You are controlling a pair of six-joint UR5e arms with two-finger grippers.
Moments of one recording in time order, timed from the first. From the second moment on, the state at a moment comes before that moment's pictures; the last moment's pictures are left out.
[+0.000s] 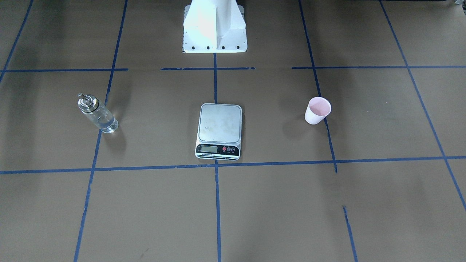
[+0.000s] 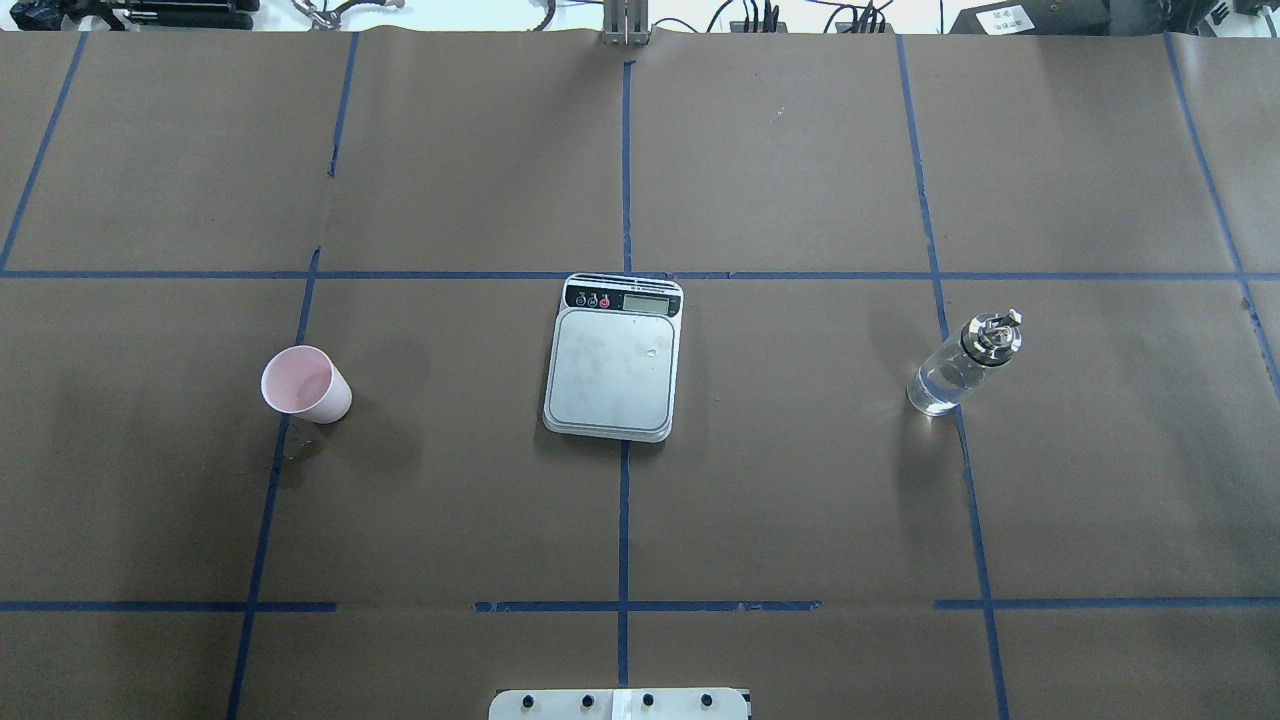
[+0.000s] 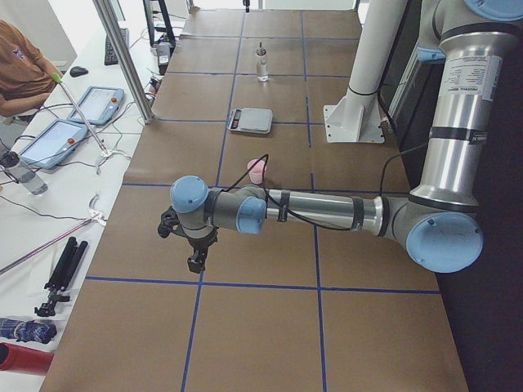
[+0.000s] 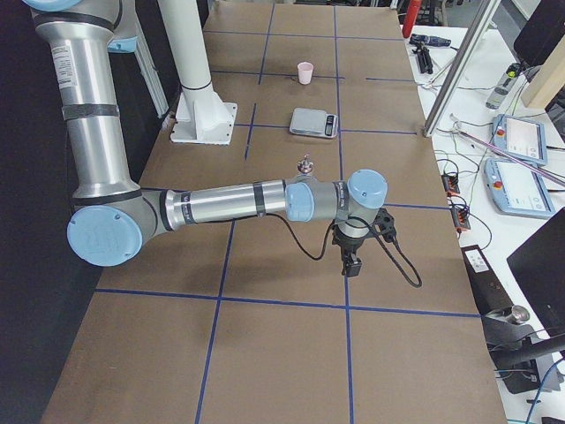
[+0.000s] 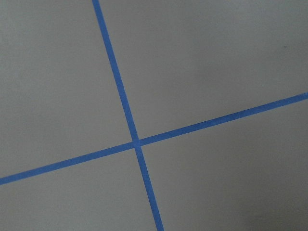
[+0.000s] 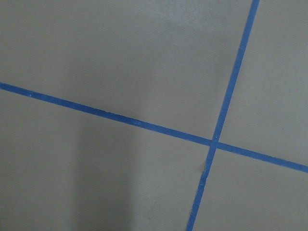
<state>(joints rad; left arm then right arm) -1.50 -1.68 -1.54 -1.63 -2.36 0.09 1.46 -1.44 1.61 -1.66 2.34 -0.13</state>
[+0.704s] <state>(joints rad) -1.50 -1.61 -1.61 -1.60 -2.35 0.10 1.46 -1.46 1.62 -1.66 2.34 -0.13</state>
